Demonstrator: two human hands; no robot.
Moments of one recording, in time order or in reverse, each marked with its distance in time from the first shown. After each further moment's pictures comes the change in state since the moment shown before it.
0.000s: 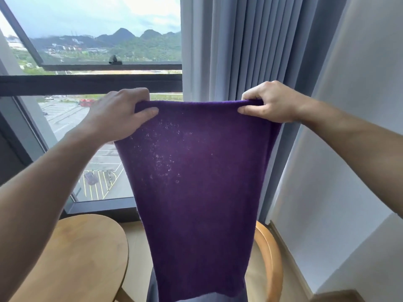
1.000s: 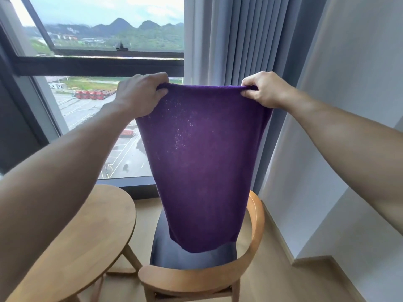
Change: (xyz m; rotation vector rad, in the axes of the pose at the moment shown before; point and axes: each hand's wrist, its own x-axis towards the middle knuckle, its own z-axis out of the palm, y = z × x) left_hand -0.078 0.046 -0.026 0.081 0.014 -0.017; right_hand -0.093 -0.069 0.002 -0.044 0.062 0.151
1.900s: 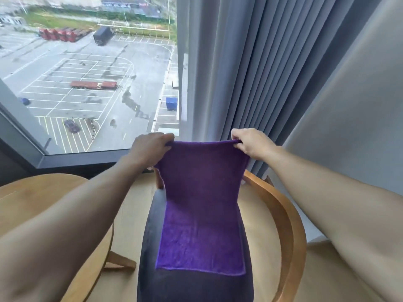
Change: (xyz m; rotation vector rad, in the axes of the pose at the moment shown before) left_hand 0.010 -0.113 0.408 -0.113 -0.502 0.000; right_hand 0.112 0.132 0.358 -0.052 -0.416 0.203
